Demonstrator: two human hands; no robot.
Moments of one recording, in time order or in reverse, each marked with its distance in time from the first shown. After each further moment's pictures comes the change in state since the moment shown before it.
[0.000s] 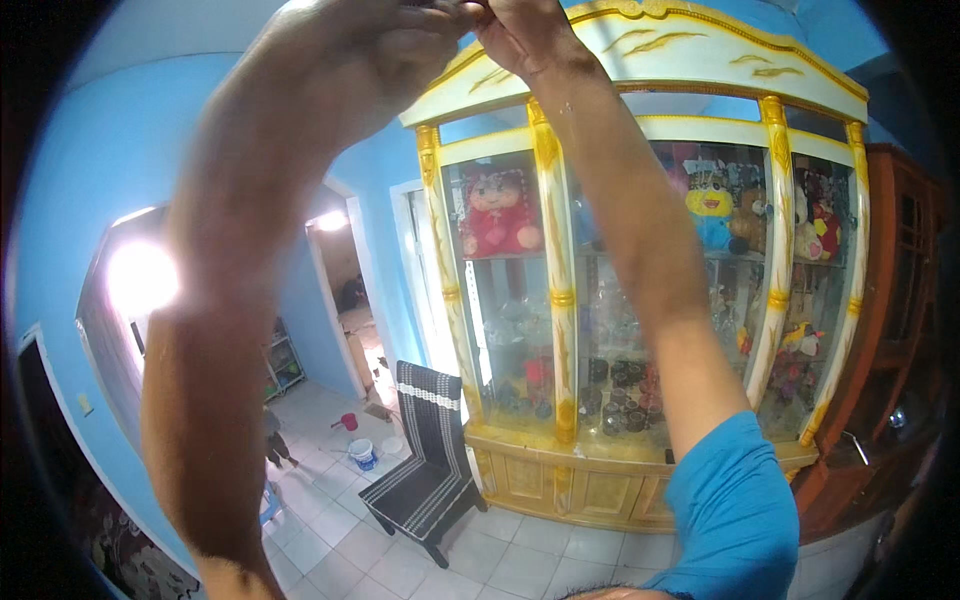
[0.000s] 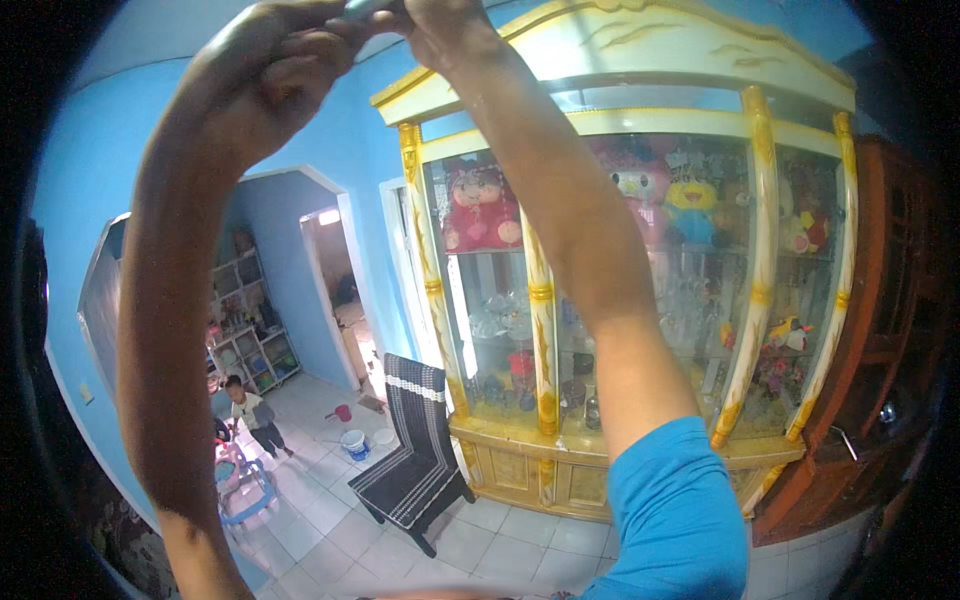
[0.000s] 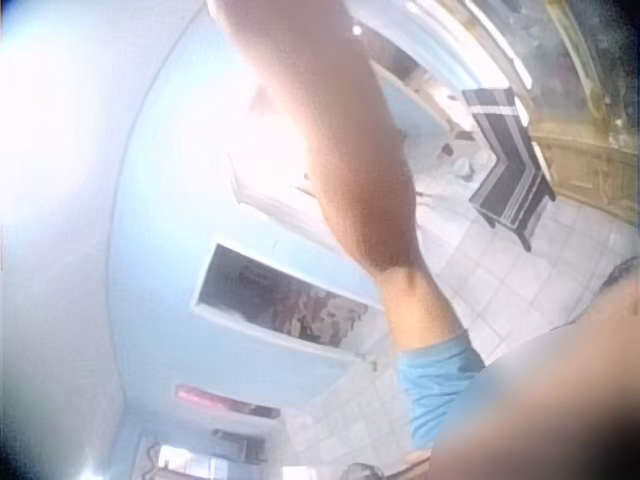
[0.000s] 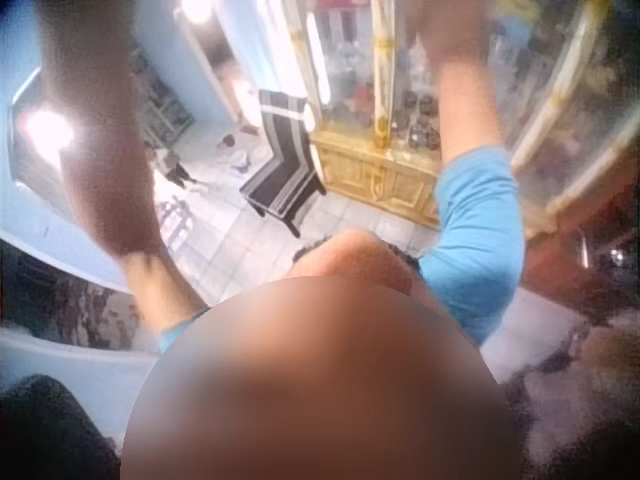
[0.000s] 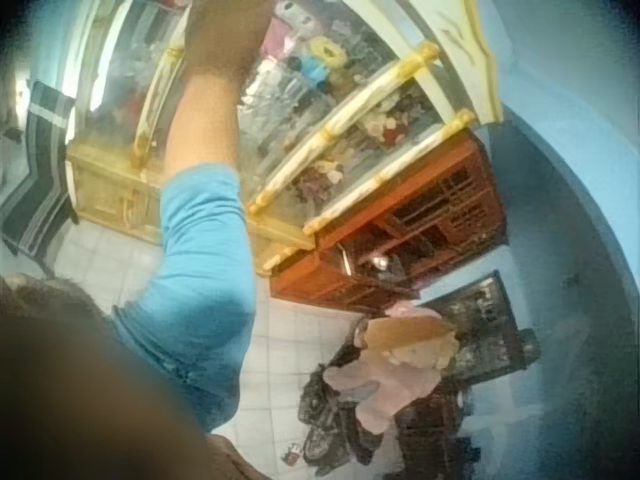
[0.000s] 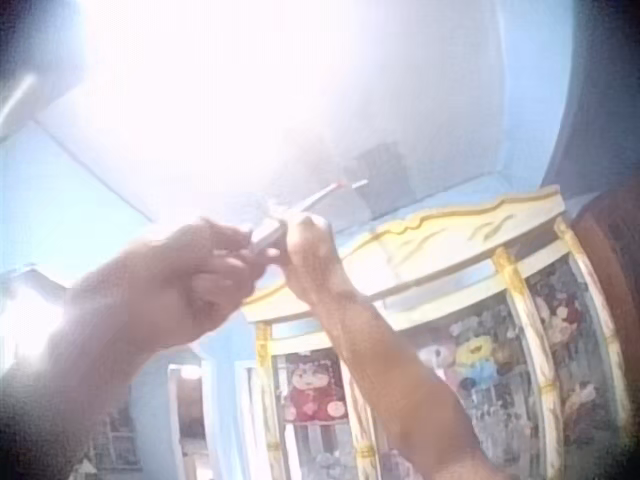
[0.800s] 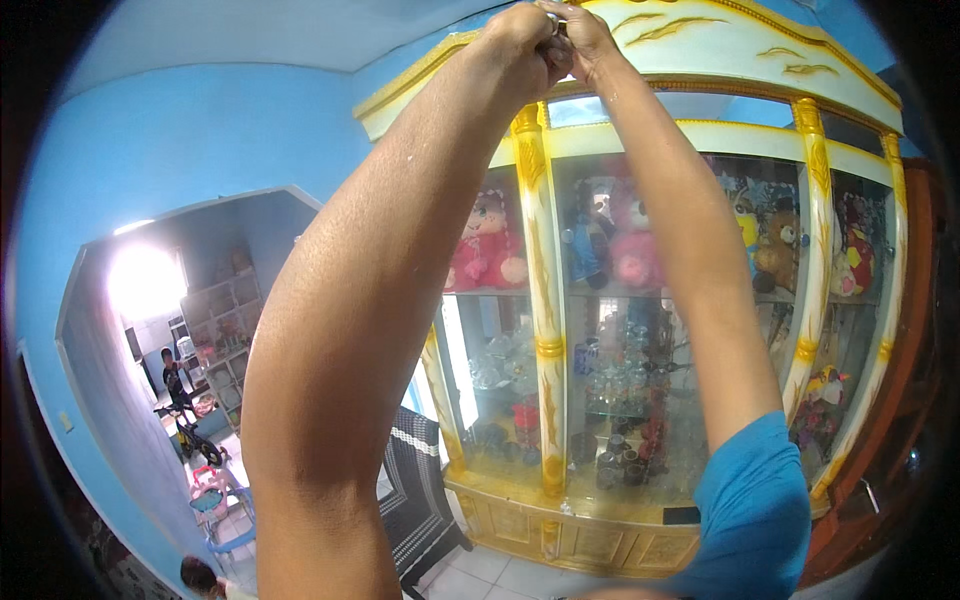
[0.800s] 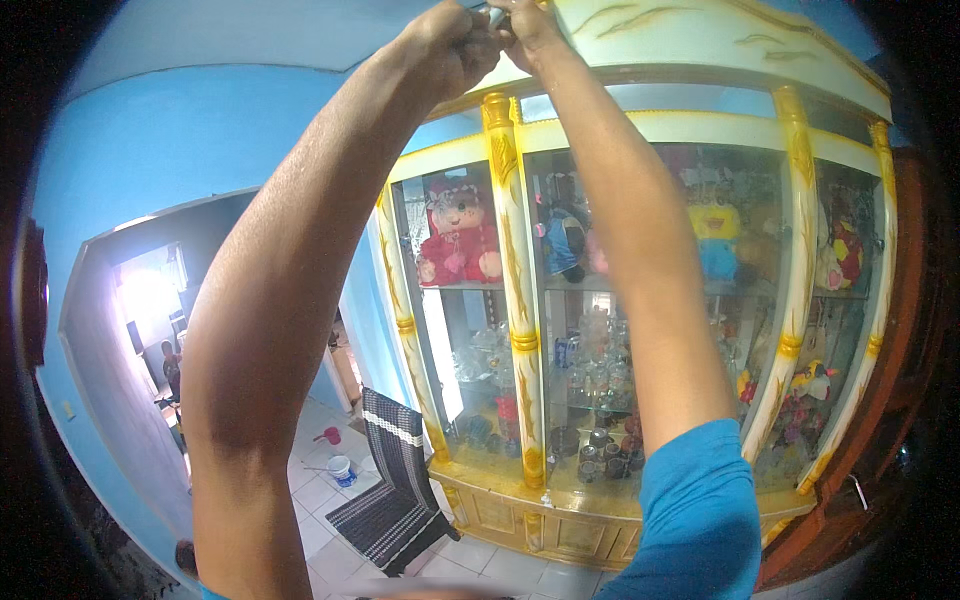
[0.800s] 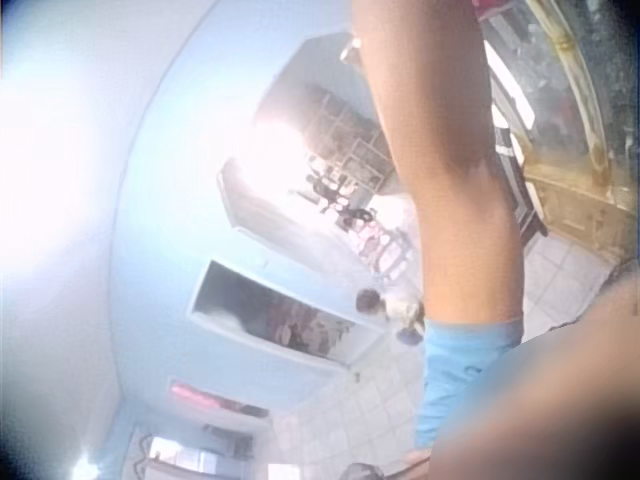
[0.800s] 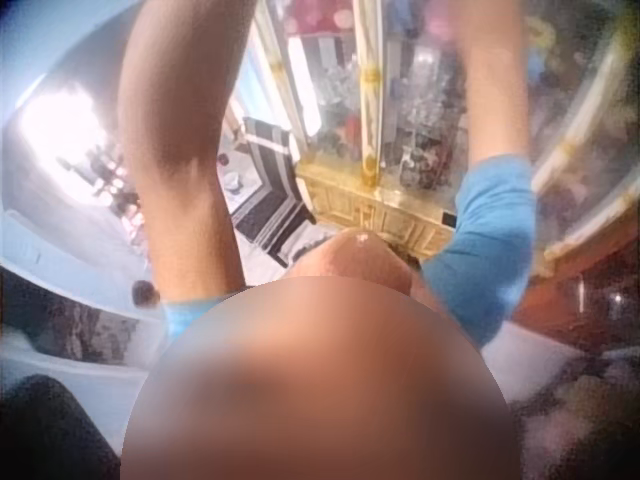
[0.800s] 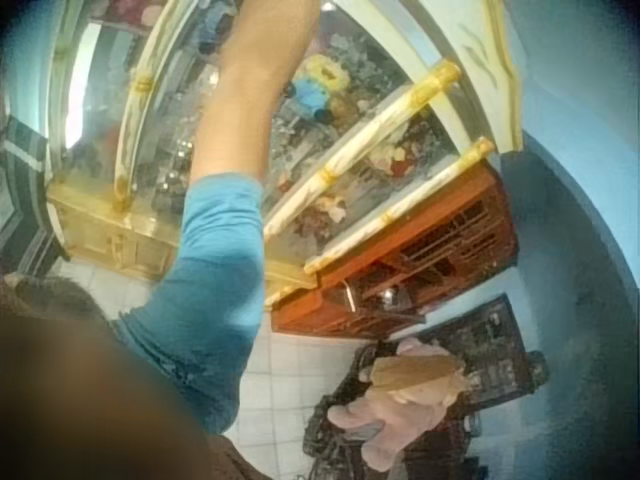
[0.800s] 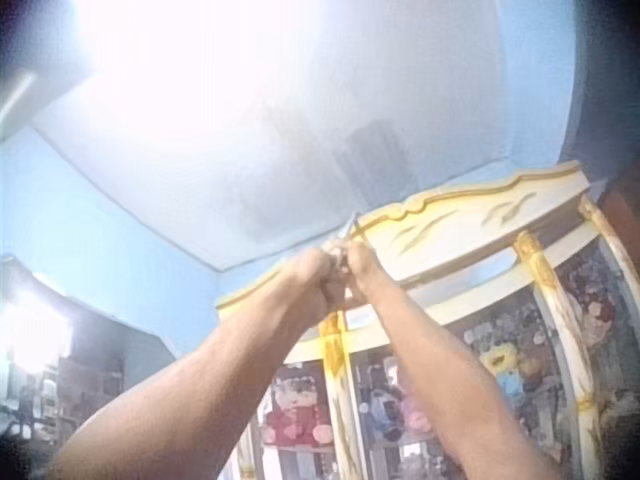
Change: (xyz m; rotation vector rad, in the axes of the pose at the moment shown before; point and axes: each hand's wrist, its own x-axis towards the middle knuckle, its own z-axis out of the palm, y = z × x) left_hand 0.338 -0.209 -0.010 0.339 -0.130 0.058; right_hand -0.109 0.315 -0.058 0.831 0.100 0.950
